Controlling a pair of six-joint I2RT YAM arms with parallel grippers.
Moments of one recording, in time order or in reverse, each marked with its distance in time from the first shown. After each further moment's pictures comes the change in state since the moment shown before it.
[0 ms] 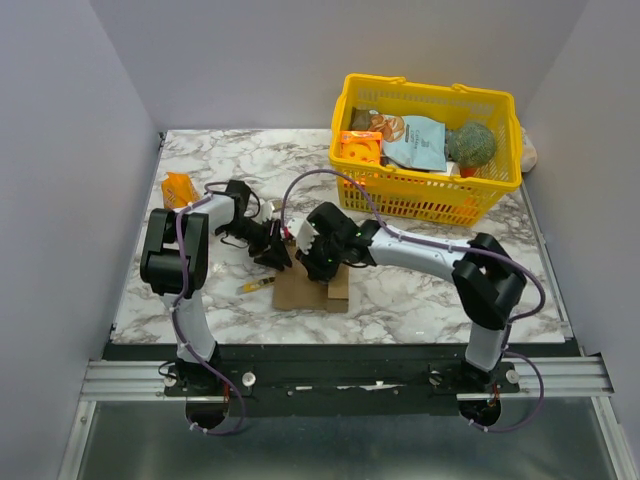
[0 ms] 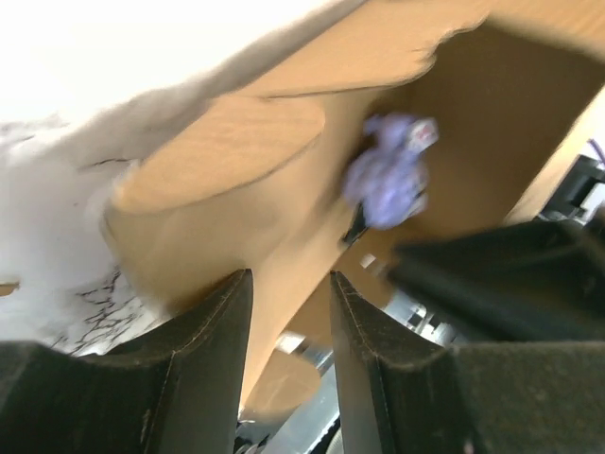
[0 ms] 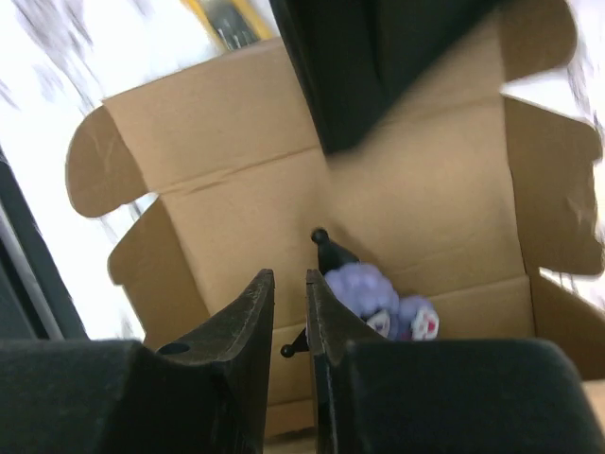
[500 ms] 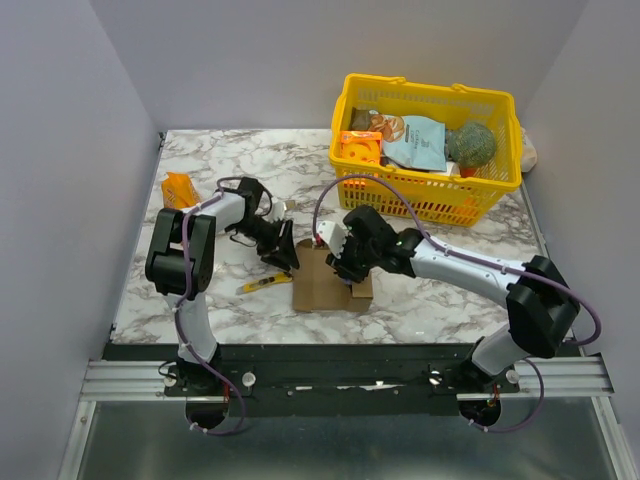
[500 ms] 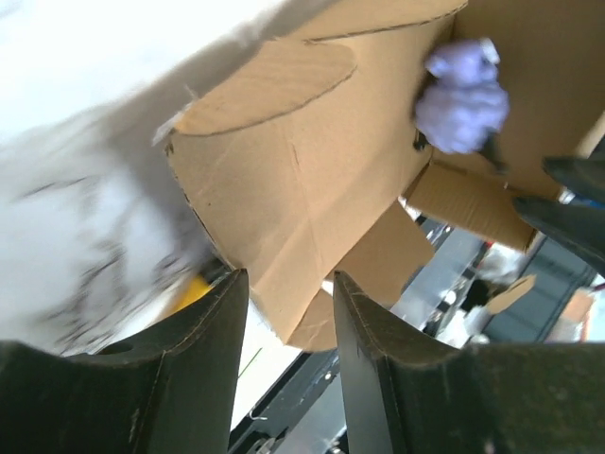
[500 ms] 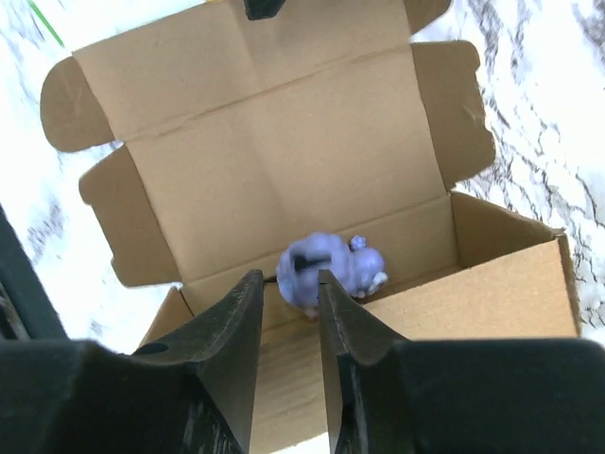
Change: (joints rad) left arm -0.056 0.003 0.030 -0.033 -0.032 0.053; right arm -0.068 -0.334 -0.282 0.001 0.114 -0.150
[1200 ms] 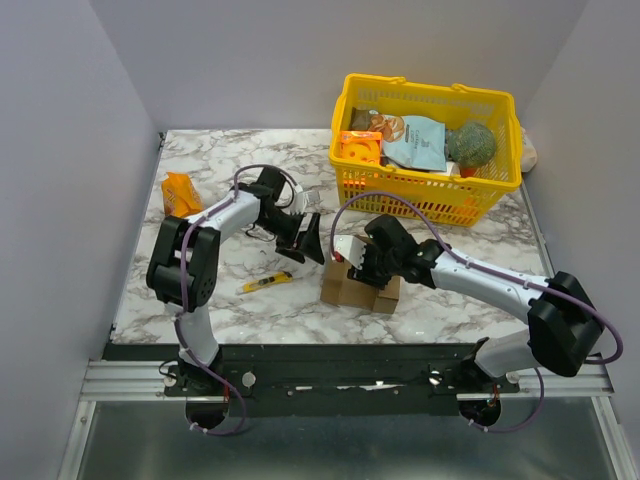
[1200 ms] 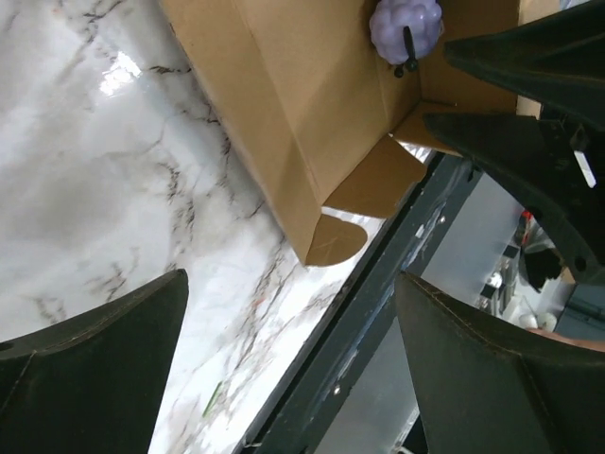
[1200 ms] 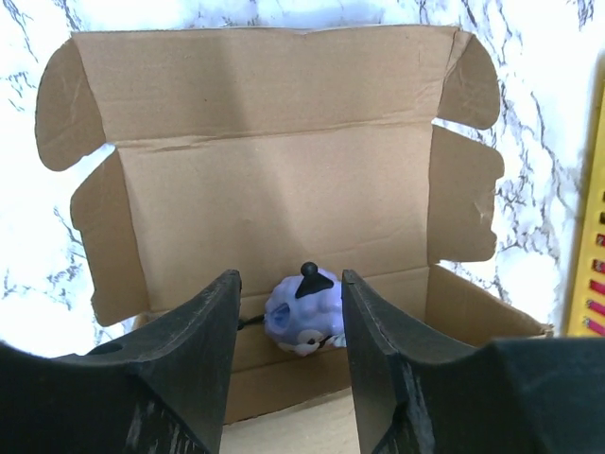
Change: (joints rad) left arm -0.148 -0.078 0.084 0.014 0.028 0.024; right arm -0.056 -0.146 -0.192 0.010 0.063 -0.249
